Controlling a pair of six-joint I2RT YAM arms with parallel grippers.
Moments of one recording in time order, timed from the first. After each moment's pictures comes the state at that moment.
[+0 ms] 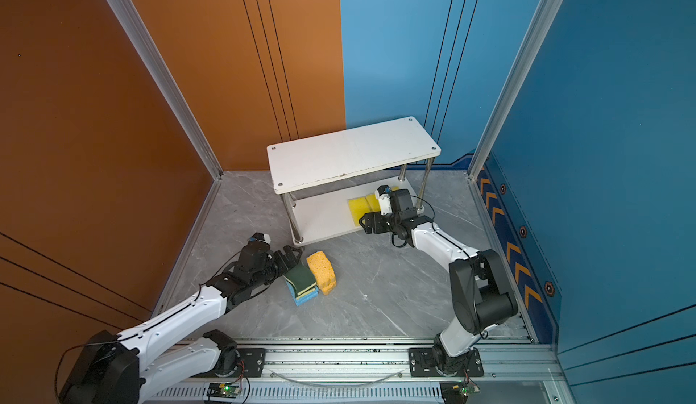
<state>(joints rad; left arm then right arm) -0.48 1.04 0.46 -0.10 0.01 -0.99 0.35 1.59 1.04 -0.17 -0.28 0.19</state>
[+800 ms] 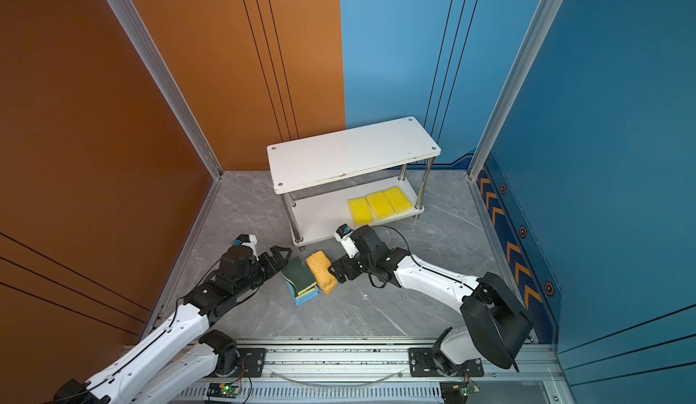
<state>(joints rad) -0.43 0.78 0.45 -0.27 0.03 -0.98 0.78 1.44 0.84 -0.20 -0.17 0.18</state>
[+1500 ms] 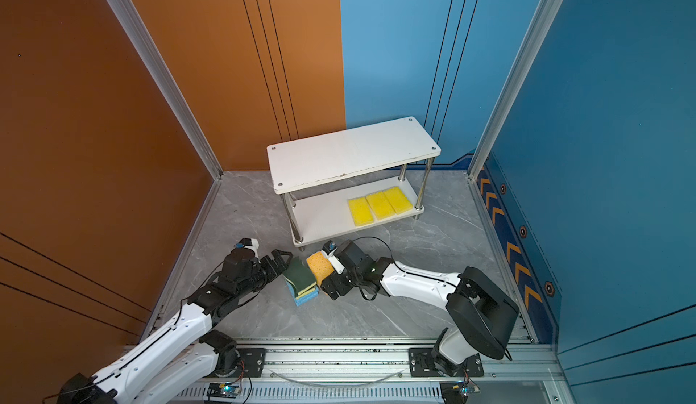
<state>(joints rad) -0.41 0.82 0.40 -0.21 0.06 -0.99 0.92 1.53 0.85 -0.22 -0.11 0.19</state>
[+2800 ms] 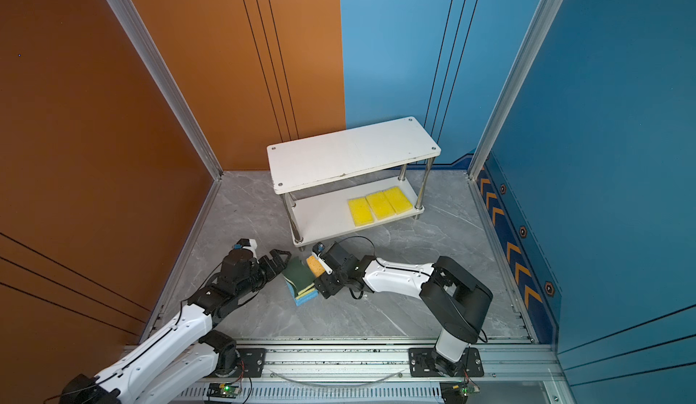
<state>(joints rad) -0.39 0.82 0.38 -0.18 0.07 -0.99 0.97 1.68 0.96 -0.22 -0.02 0.19</state>
